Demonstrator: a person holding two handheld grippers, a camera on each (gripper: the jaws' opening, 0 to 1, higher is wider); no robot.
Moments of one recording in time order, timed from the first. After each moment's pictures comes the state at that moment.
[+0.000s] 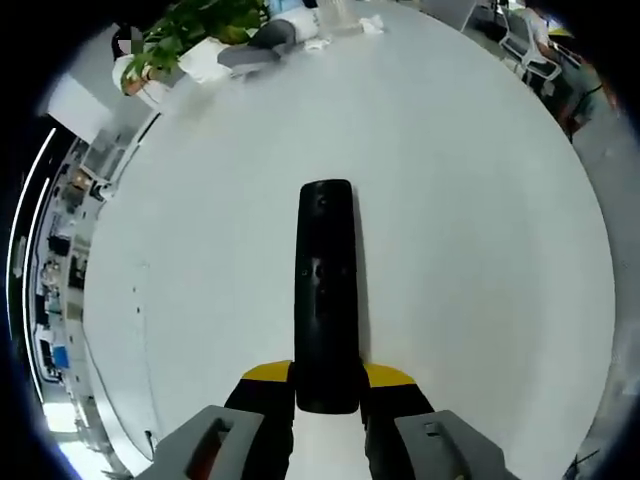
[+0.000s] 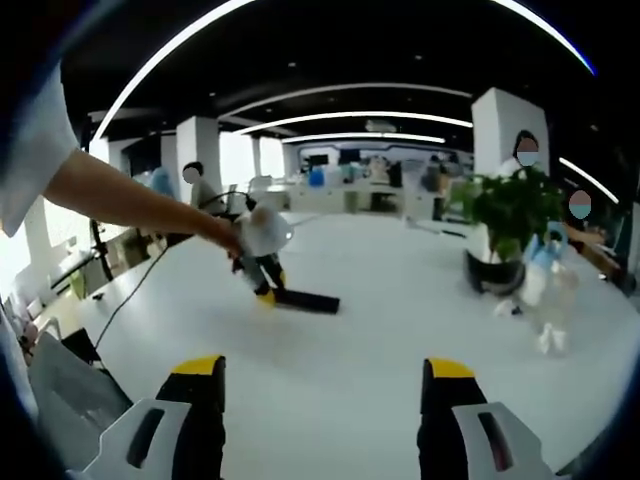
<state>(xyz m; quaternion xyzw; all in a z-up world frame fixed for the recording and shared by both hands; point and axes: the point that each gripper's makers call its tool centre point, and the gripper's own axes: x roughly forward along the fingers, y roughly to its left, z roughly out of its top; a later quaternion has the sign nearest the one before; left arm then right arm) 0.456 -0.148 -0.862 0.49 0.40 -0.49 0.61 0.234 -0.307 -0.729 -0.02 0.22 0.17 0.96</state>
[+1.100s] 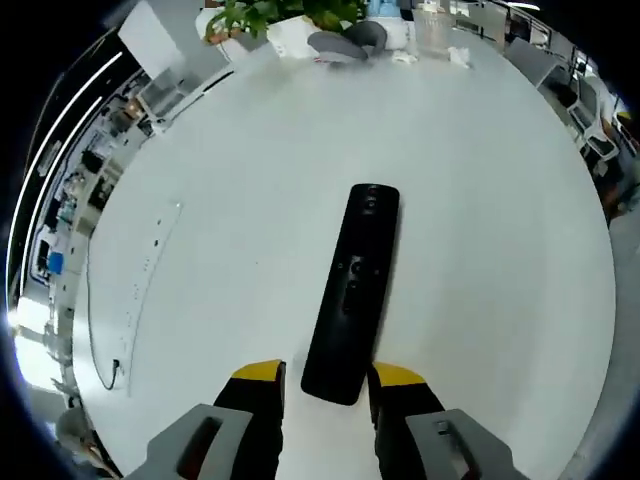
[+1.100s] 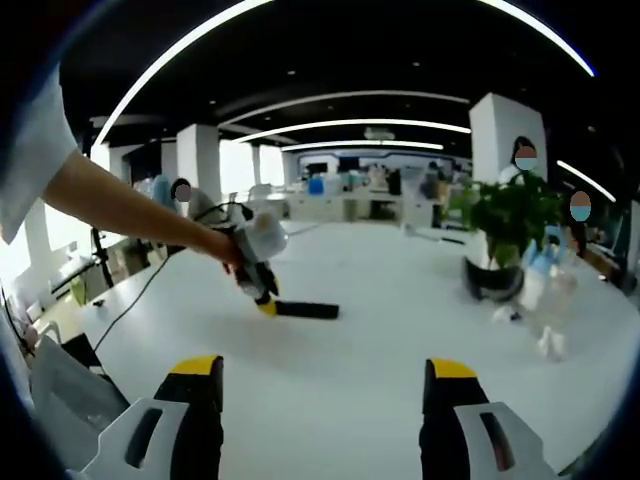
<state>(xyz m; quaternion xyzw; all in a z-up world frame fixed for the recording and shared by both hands) 0.466 -0.134 -0.861 0.36 0.45 -0.38 0.73 0.233 -0.307 -0.720 -0.02 0.19 0.17 0.97</state>
